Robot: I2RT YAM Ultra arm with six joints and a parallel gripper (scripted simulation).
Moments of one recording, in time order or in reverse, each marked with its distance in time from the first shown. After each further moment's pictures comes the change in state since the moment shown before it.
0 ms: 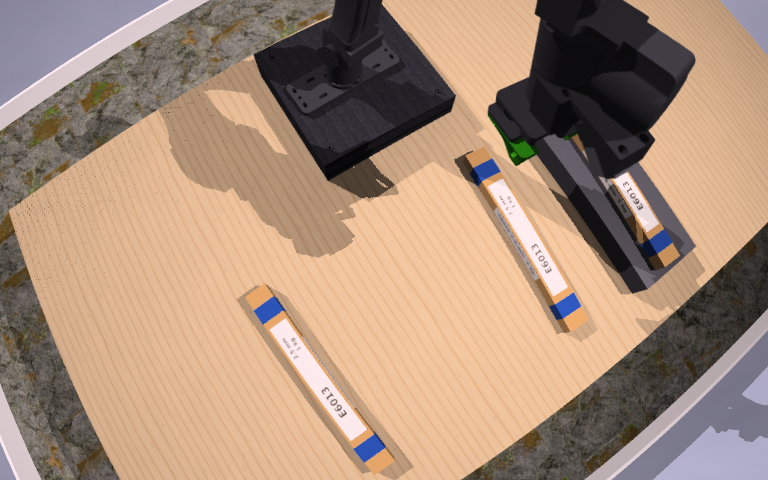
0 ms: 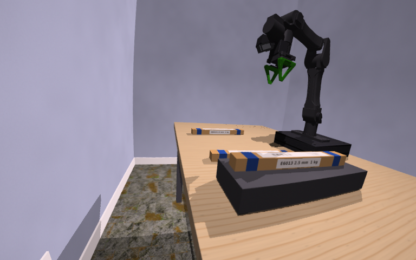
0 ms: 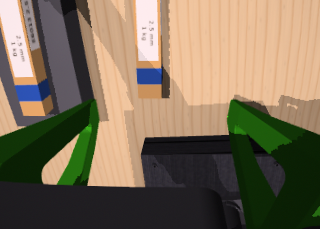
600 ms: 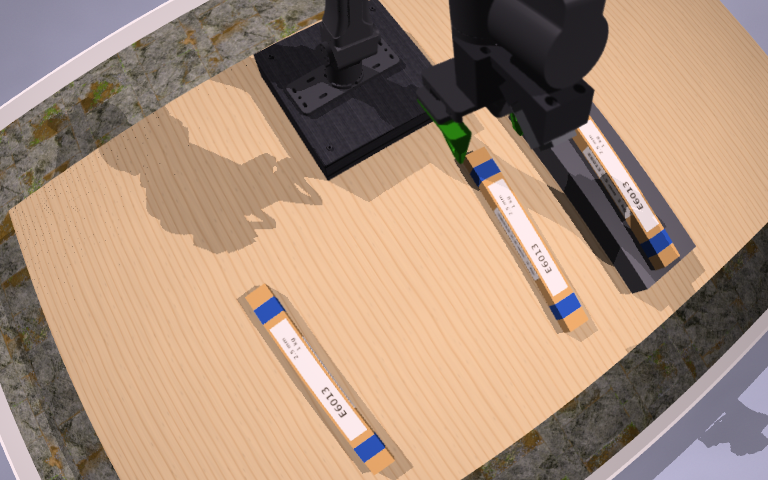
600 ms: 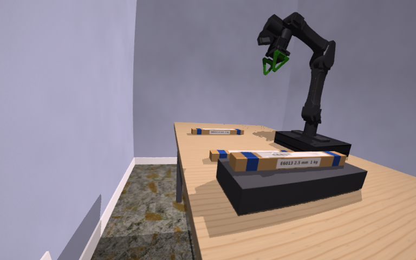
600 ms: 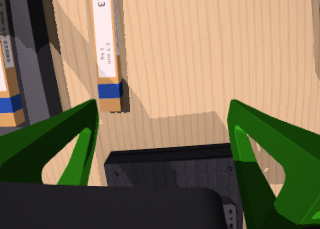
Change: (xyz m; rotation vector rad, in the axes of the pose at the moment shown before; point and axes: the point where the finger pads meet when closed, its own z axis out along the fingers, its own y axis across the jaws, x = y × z) arm 0.006 -0.072 -0.056 0.027 -0.170 0.015
